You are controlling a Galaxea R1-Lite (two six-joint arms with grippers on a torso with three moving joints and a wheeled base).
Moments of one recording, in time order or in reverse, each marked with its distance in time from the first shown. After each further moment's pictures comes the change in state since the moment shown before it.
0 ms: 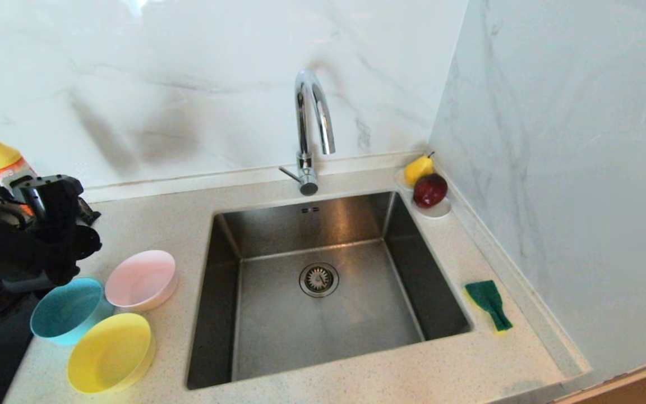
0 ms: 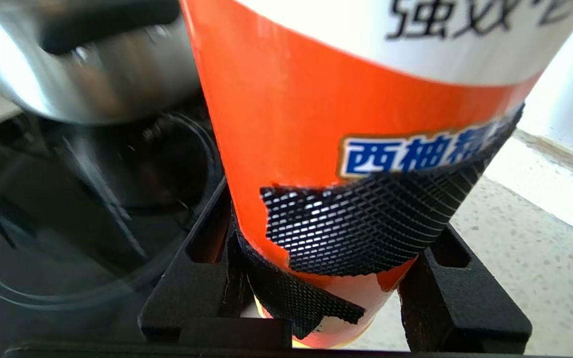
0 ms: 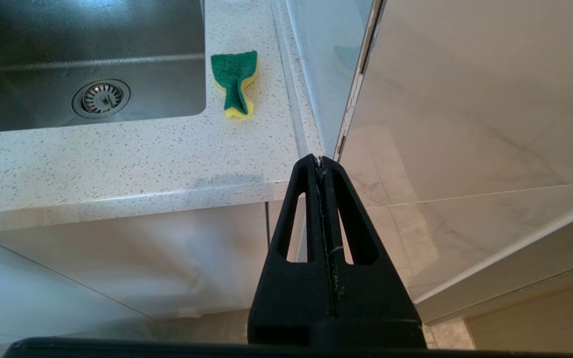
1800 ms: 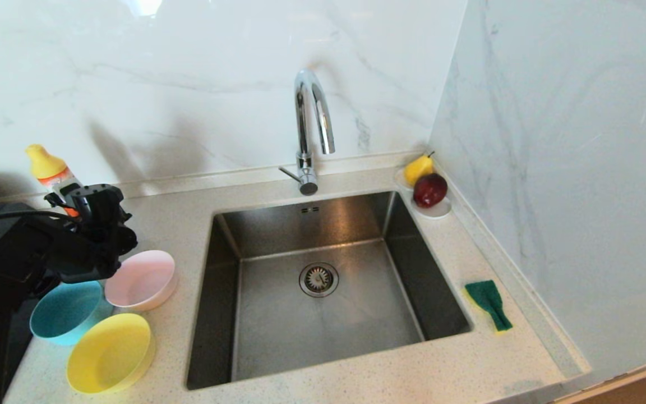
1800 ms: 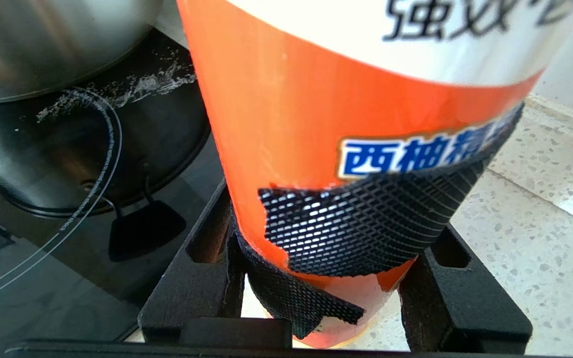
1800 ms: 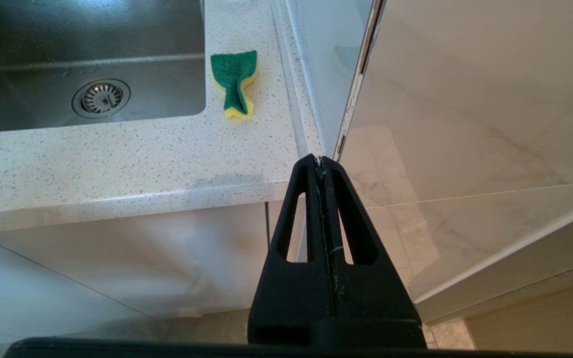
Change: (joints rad) left arm -0.038 0.262 -0.313 0.023 0.023 0.026; right arm 0.000 0.000 0.000 0.000 0.000 0.000
